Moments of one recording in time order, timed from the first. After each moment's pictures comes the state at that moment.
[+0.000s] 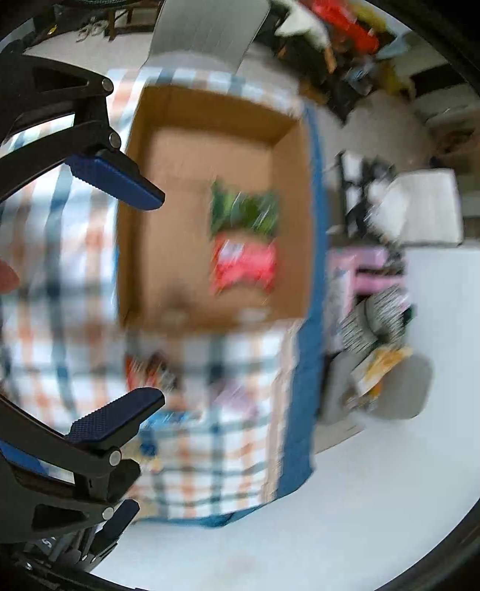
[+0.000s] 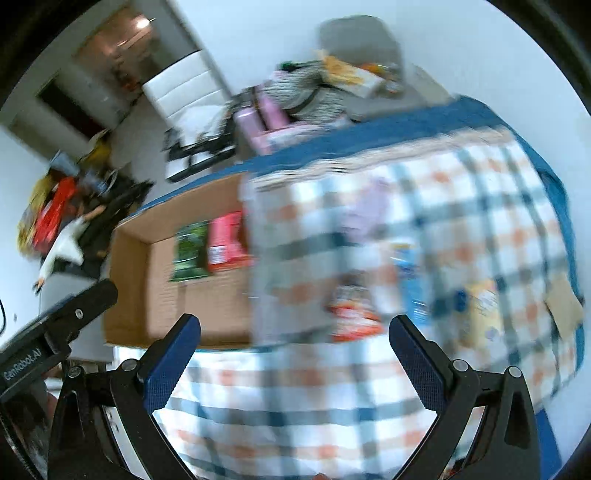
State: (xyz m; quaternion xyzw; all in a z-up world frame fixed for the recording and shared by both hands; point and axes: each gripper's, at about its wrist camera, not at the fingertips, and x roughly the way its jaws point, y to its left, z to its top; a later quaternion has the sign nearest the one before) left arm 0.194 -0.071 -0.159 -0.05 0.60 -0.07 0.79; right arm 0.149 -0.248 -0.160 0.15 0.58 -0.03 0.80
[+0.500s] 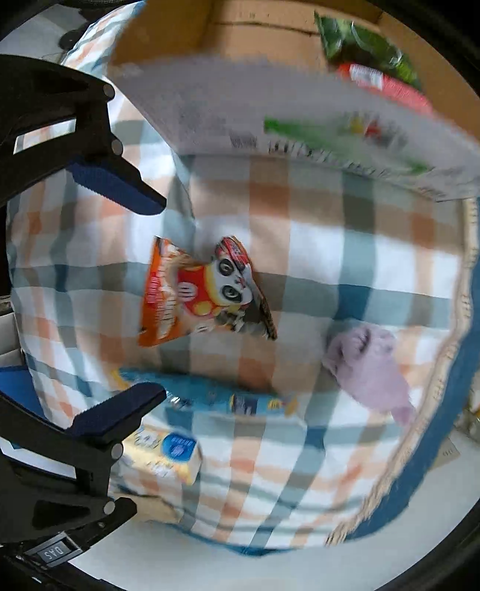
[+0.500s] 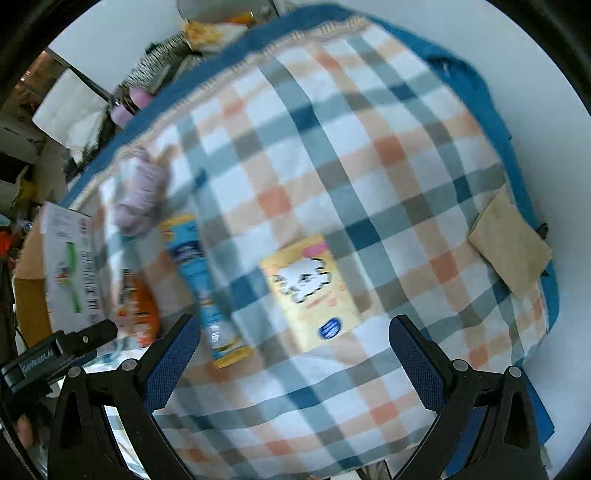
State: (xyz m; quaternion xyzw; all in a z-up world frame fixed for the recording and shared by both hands) left arm 0.215 -0.213 -0.345 -0.09 0.77 -0.06 0.63; right arm 0.122 -0.472 -0.288 0.20 0.66 -0.14 0.71
